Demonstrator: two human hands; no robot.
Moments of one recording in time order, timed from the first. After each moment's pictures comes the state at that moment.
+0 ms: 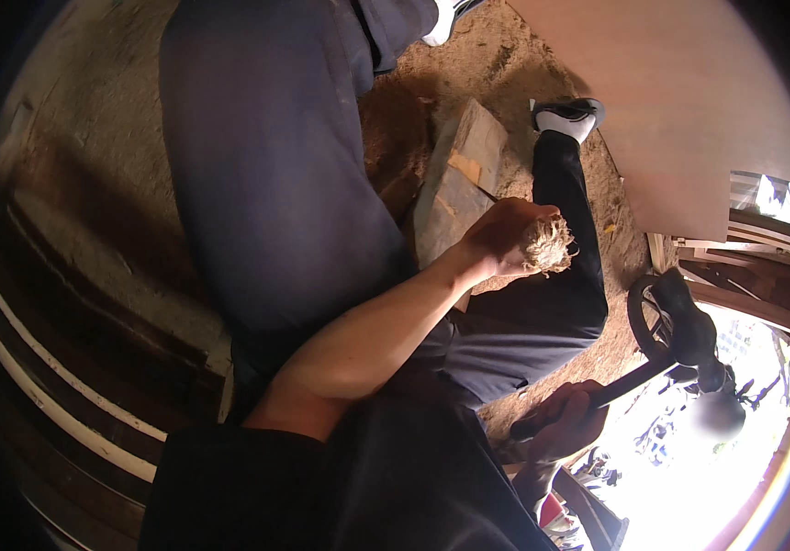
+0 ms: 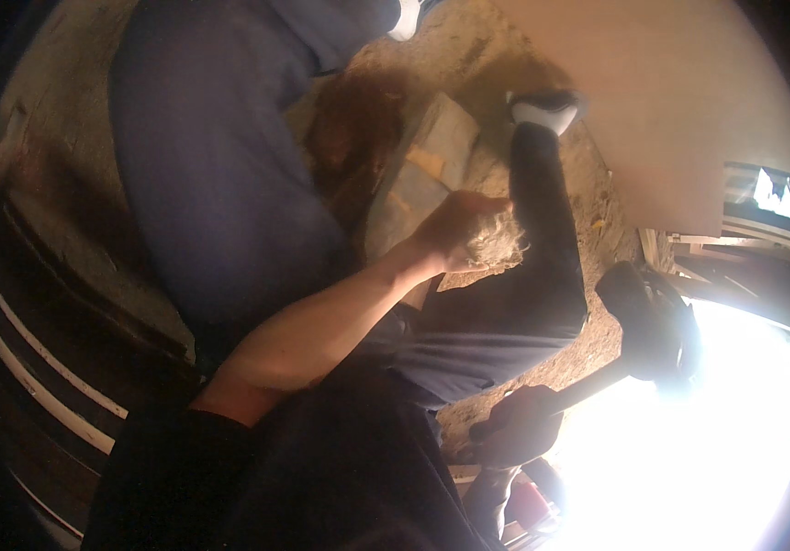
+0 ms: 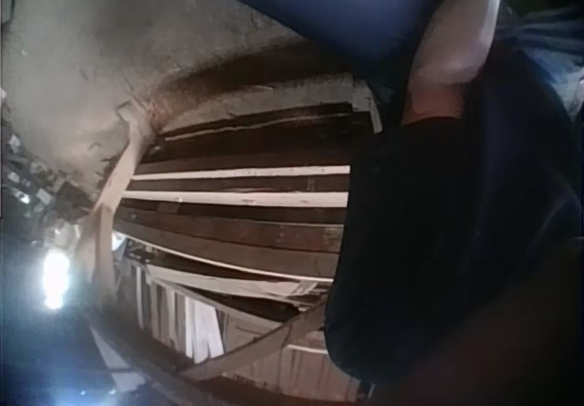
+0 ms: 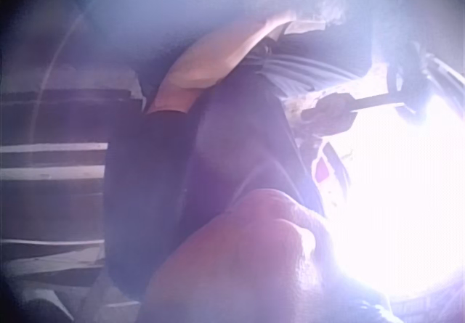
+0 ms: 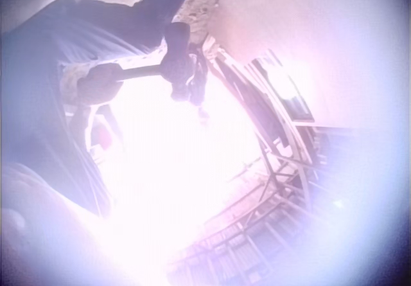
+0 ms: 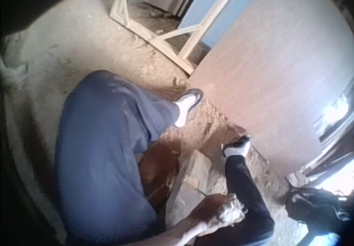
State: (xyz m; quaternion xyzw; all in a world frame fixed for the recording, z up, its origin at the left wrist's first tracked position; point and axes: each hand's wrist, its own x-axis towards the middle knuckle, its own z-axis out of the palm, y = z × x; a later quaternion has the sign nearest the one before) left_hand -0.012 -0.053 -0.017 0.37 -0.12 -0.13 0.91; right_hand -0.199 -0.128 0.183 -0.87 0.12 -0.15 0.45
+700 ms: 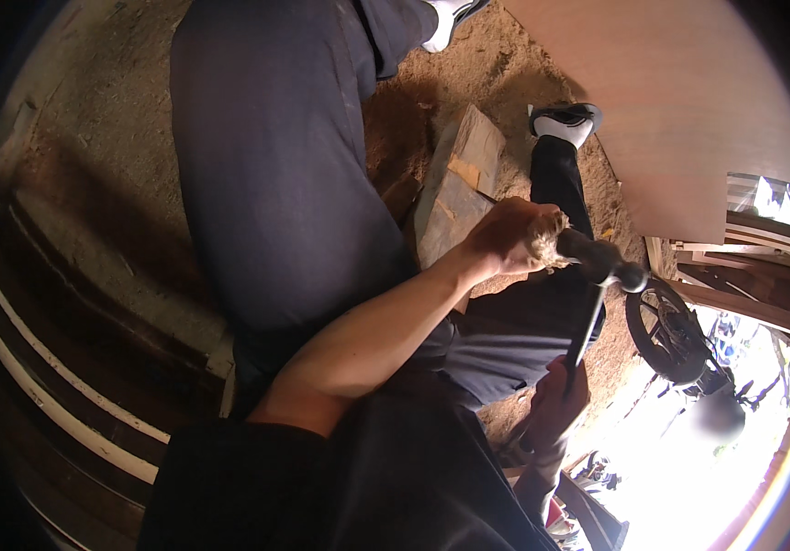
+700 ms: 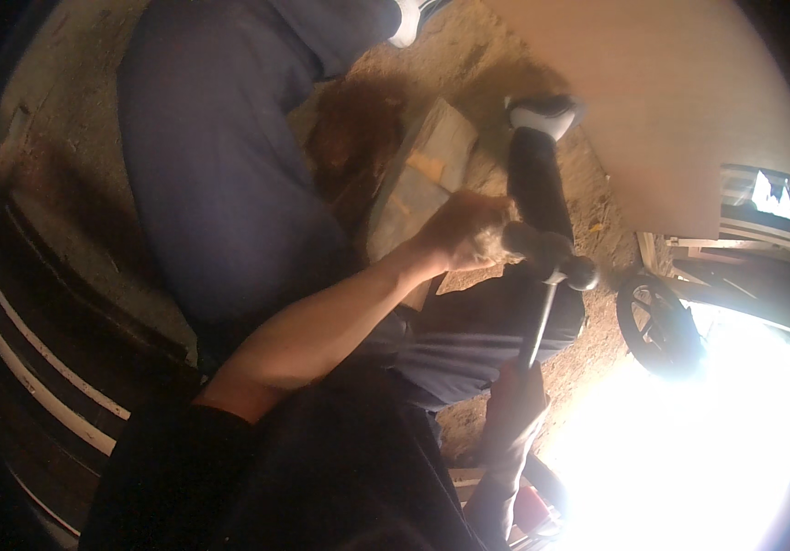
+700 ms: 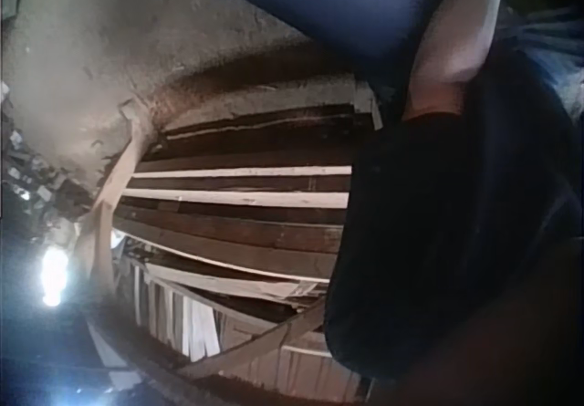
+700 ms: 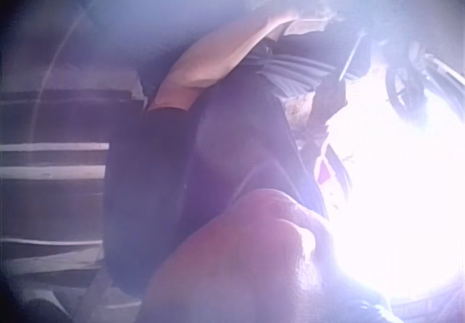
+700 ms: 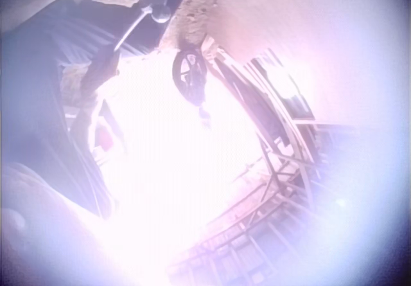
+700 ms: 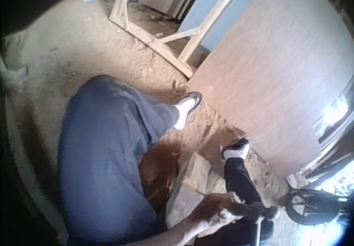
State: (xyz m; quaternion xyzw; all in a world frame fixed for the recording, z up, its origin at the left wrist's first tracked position) left_hand -0.001 -0.029 0.024 0.70 -0.19 0.01 0.69; right_hand -0.191 -0.154 0.173 -0.94 0.21 0.03 0.25
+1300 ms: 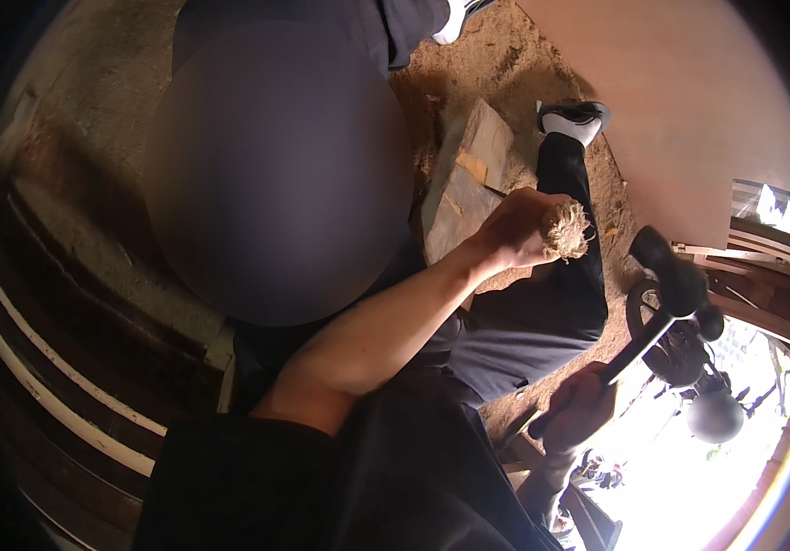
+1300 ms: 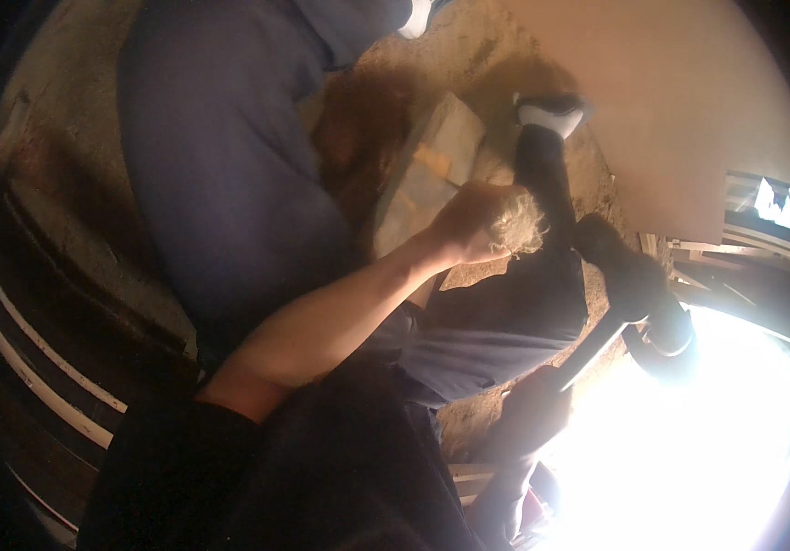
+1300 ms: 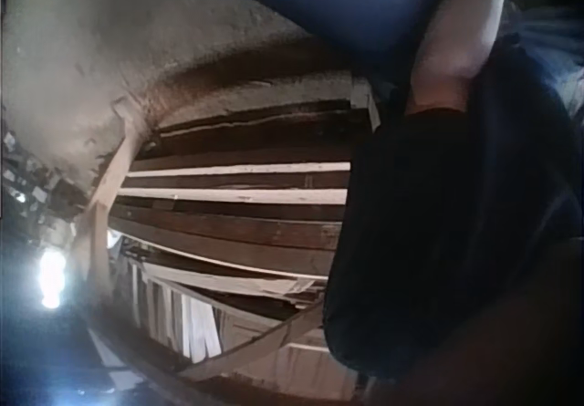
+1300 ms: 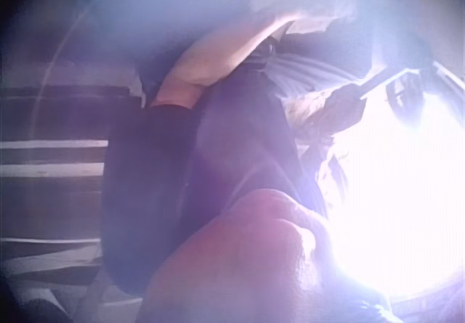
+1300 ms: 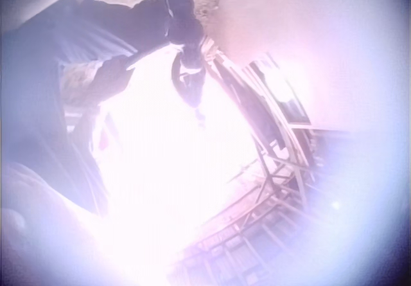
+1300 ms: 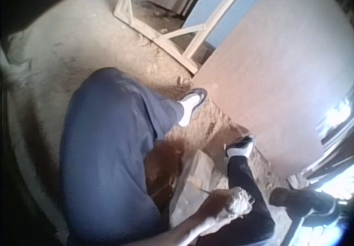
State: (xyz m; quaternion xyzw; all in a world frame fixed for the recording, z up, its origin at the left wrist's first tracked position) left_hand 0.001 -0.030 0.024 0.67 -0.17 0.06 0.72; right_hand -0.201 -0.199 0.180 -0.66 0.39 -0.05 0.64
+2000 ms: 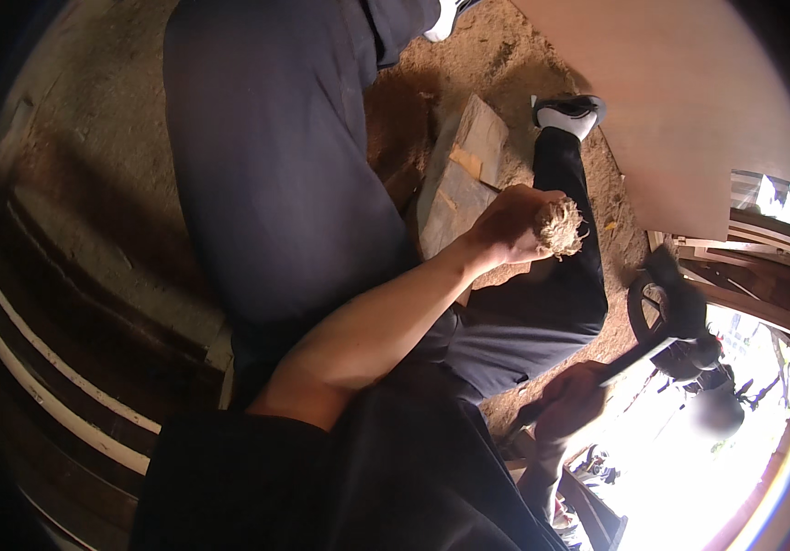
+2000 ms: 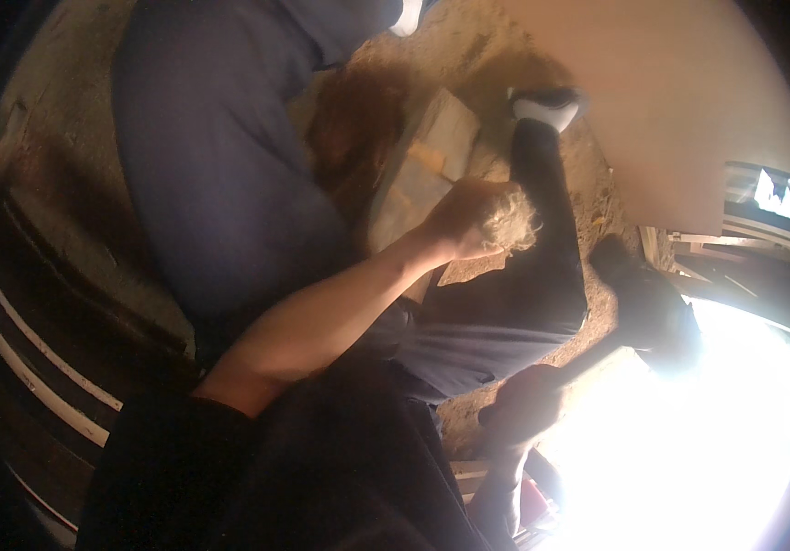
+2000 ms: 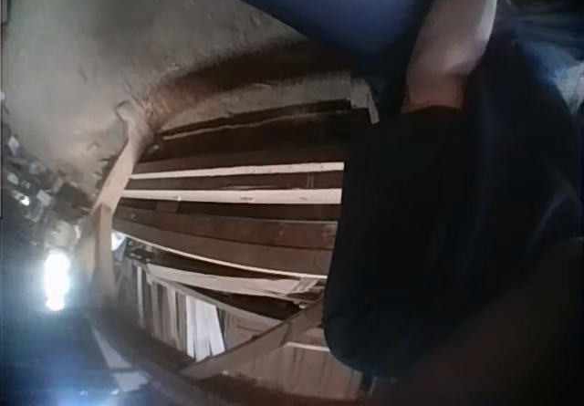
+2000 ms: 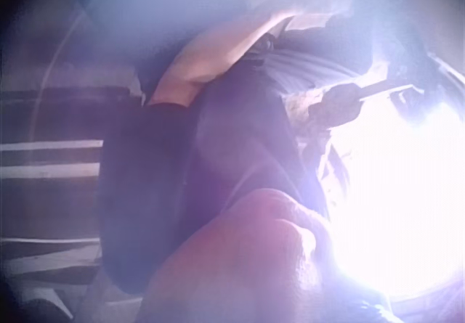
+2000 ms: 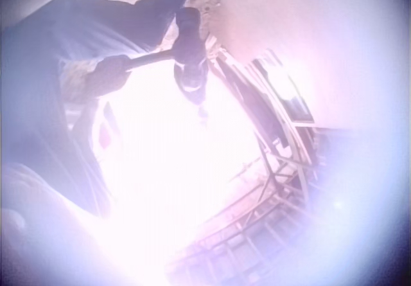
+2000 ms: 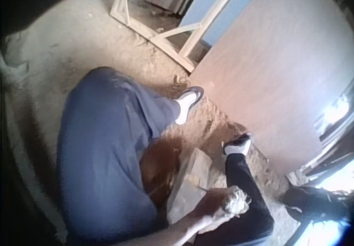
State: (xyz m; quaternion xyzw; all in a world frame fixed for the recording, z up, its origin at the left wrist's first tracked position) left_hand 0.003 -0.038 0.020 0.66 -0.19 0.08 0.72; right_hand -0.193 -0.157 0.171 -0.92 0.19 -0.10 0.33
